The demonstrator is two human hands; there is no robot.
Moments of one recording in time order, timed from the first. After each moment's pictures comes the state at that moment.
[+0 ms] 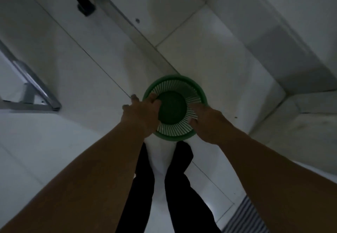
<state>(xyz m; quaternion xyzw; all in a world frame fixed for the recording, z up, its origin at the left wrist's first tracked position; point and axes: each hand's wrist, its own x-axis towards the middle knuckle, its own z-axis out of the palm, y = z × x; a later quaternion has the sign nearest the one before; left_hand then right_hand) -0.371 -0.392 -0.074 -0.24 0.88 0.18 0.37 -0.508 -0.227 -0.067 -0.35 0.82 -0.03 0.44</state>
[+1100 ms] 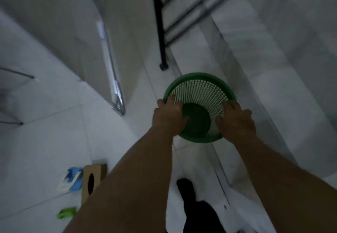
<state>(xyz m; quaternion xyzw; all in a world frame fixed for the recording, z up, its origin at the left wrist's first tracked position) -0.345 -0.409 0.230 -0.47 0.84 0.23 0.12 -0.529 -0.308 0.224 -0.49 0.86 0.02 0.18</state>
